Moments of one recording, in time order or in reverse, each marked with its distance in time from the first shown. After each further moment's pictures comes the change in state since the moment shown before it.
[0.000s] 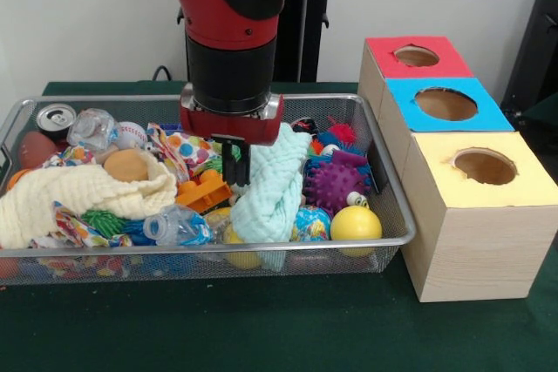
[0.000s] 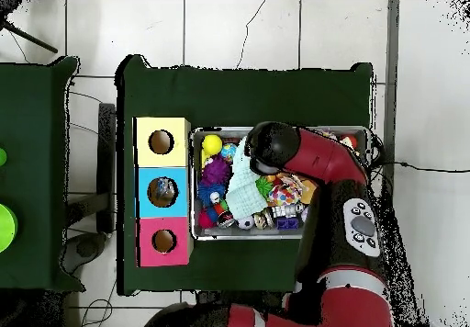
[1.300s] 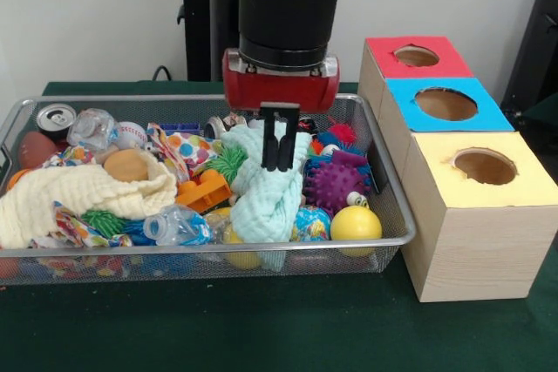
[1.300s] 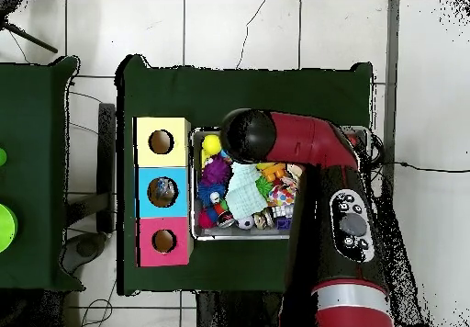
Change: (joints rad) arm -0.007 -0.128 0.154 -0.018 -0.203 0.001 -0.001
